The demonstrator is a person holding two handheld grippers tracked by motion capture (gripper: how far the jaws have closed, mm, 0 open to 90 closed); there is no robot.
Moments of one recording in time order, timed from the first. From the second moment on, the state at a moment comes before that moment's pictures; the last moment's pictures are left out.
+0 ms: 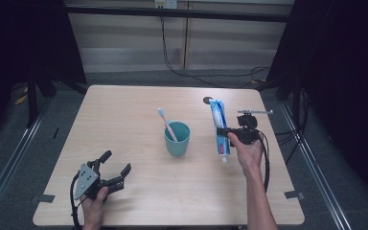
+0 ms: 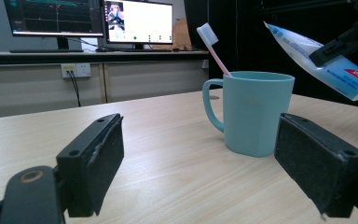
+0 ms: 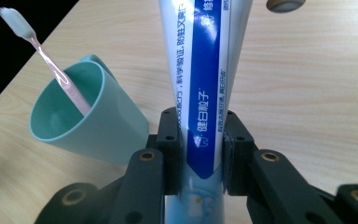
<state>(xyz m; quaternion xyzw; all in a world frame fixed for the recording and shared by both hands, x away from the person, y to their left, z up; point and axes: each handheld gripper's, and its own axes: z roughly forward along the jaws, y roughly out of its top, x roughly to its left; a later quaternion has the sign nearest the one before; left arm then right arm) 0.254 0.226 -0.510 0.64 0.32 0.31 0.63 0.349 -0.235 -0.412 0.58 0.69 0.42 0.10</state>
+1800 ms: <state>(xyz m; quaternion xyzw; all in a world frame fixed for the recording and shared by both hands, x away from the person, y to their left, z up) 0.254 0.226 -0.510 0.64 0.32 0.31 0.63 0.324 -0.229 -0.386 0.50 0.61 0.57 0.21</state>
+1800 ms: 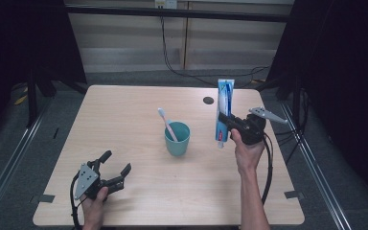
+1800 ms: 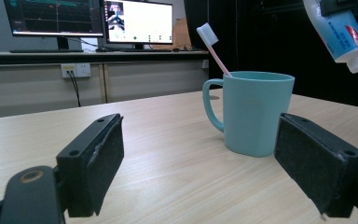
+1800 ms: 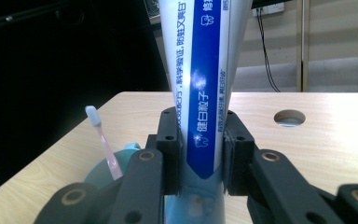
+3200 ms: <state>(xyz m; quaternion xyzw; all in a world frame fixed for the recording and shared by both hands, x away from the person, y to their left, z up) 0.254 0.226 -0.510 0.64 0.32 0.31 0.63 0.357 -0.178 -0.355 0.45 0.63 0.60 0.19</state>
